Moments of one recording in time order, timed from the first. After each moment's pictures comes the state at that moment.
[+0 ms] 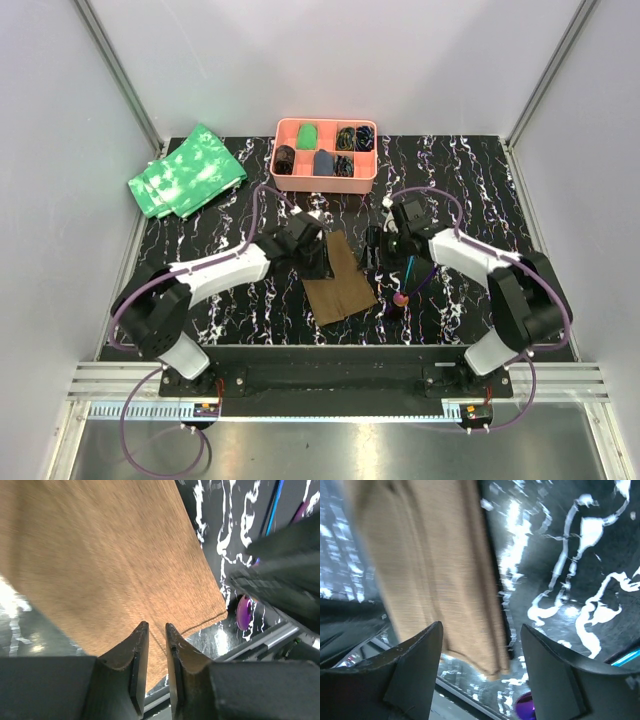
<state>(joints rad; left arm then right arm) -0.75 1.55 0.97 -0.33 0.12 -0.75 0.46 1.54 0.92 -0.35 -0.34 0.49</state>
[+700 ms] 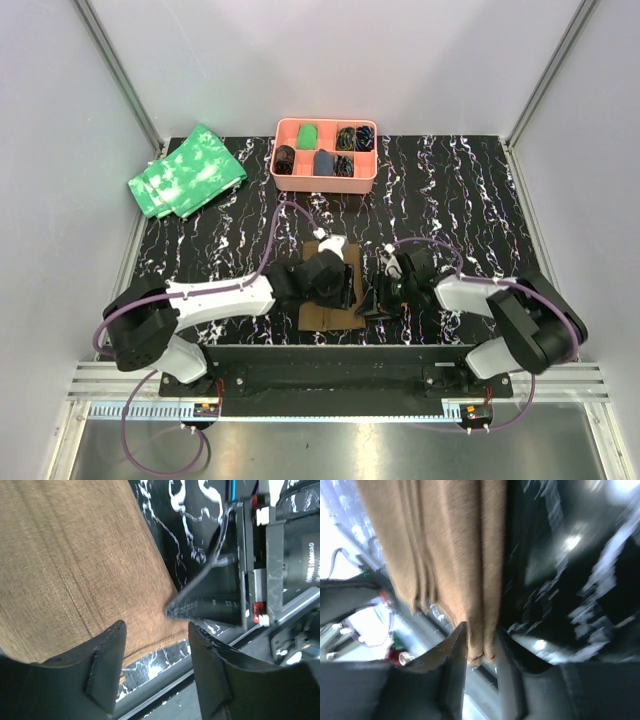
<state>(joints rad) -1.04 1.48 0.87 -0.21 -0.09 -0.76 0.52 1.47 0.48 0.04 -0.60 0.75</state>
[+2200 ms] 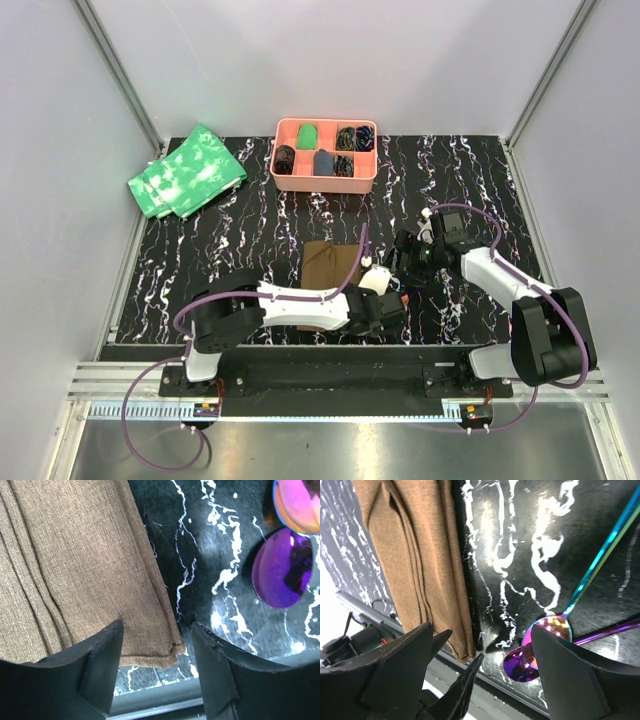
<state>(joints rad) -1.33 1.93 1.30 -0.65 -0.47 -0.92 0.24 1.36 0.72 -0.39 -0.48 0.56</state>
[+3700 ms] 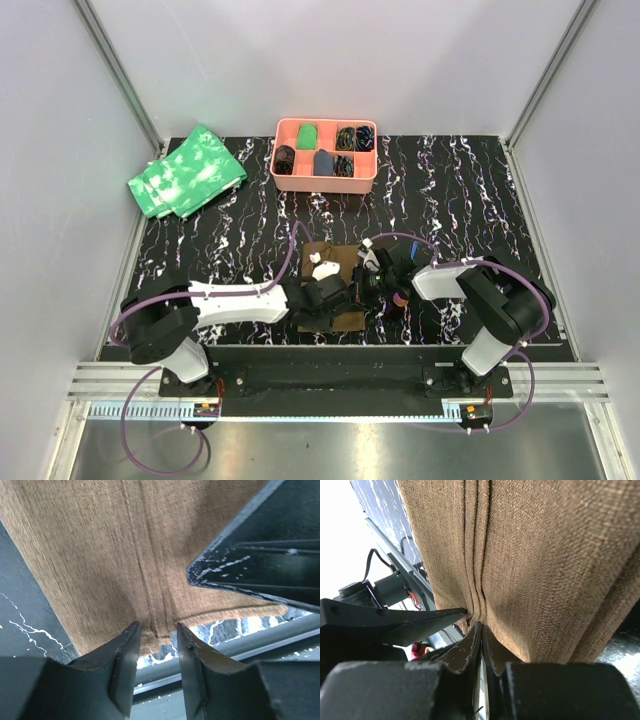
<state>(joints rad) -1.15 1.55 0.86 -0.50 -0.21 -0.87 0.64 1.66 0.59 0.22 -0.66 0.93</state>
